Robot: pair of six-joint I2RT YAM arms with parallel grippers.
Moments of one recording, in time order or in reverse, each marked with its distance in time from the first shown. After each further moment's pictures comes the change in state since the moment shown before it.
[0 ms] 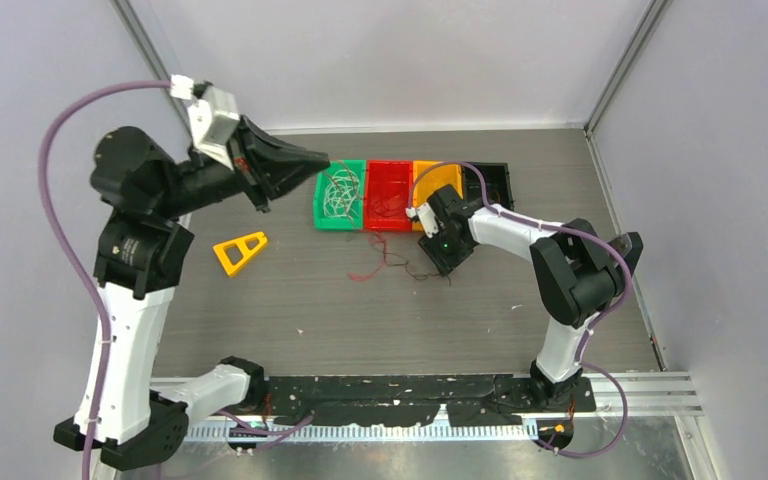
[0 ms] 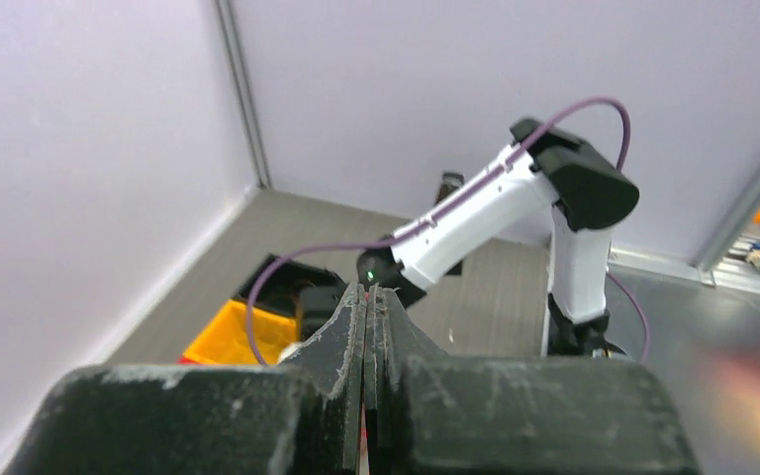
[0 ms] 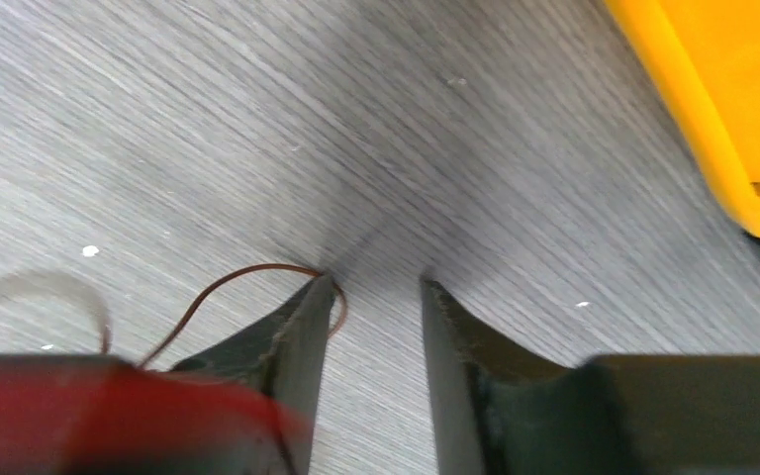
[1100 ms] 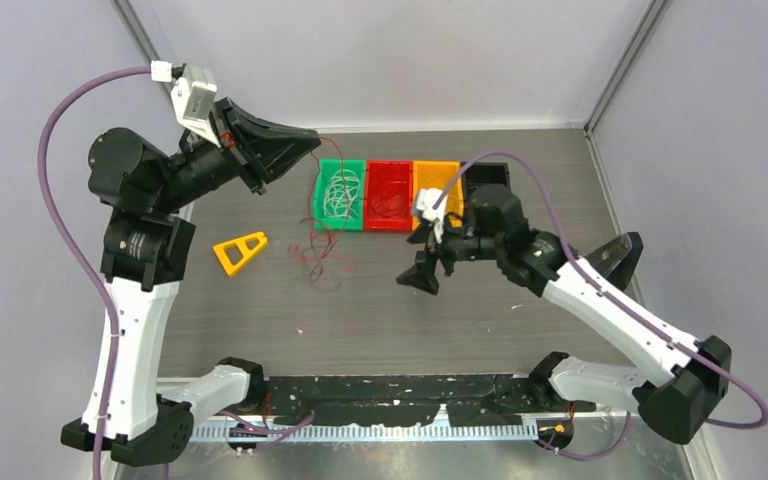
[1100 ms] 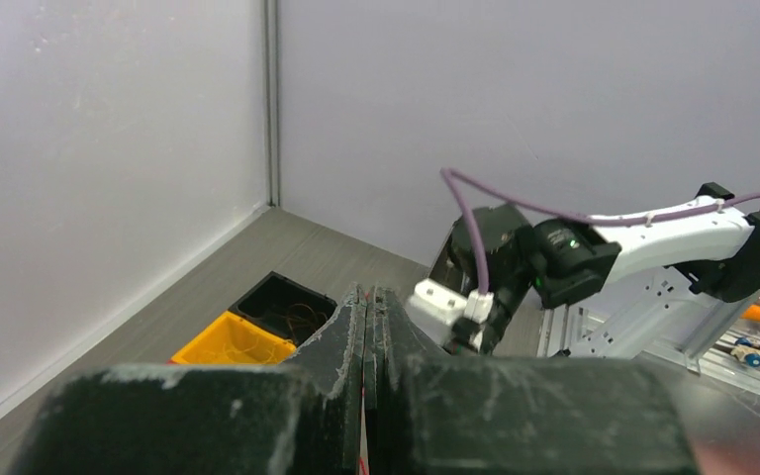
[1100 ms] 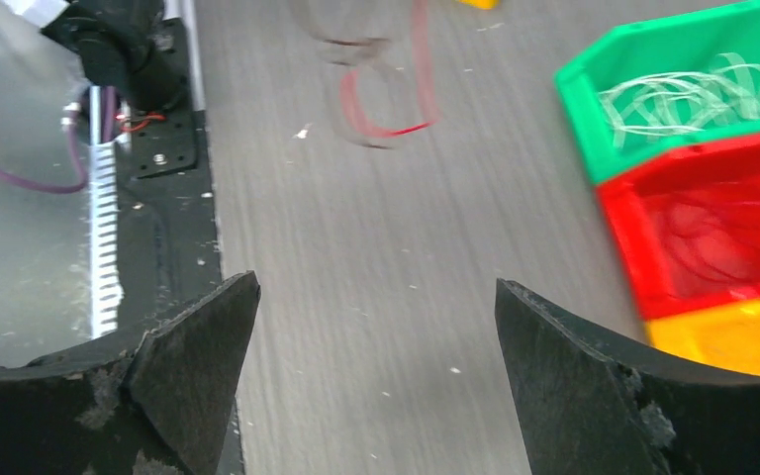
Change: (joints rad) left arm 0.106 0.019 -0.009 0.183 -0.040 -0.250; right arm 0.125 -0.715 -0.095 0.198 -0.549 -0.055
